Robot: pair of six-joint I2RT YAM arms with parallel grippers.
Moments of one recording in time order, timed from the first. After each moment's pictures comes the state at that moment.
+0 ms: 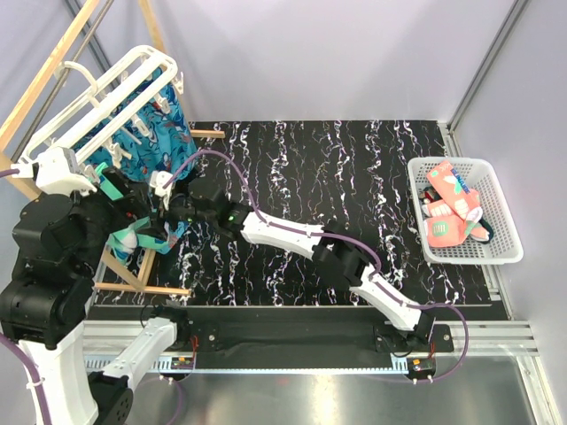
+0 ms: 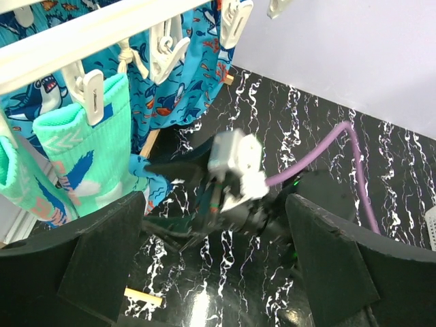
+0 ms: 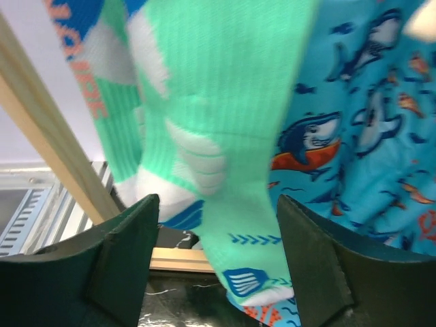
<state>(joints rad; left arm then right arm) -0.17 0.81 1.71 -1.16 -0.26 -0.36 1.12 2.48 2.23 0.32 -0.44 0.02</state>
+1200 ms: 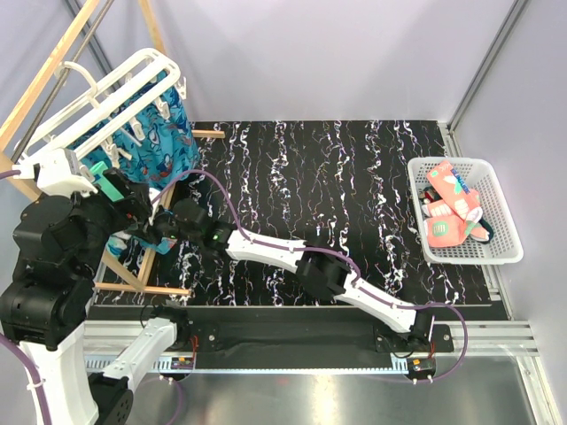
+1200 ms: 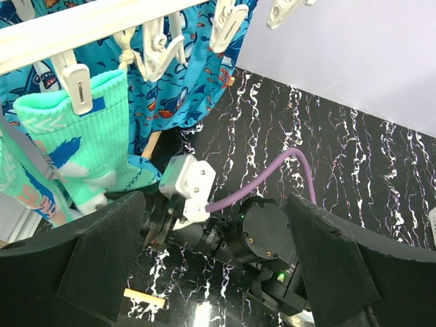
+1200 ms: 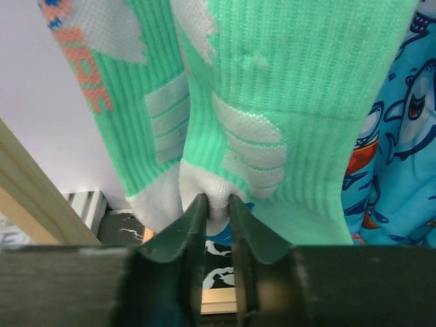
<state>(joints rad) -0.17 0.80 1.69 -1.15 -0.26 -0.35 1.21 2.68 2.44 0.36 -0.25 0.05</state>
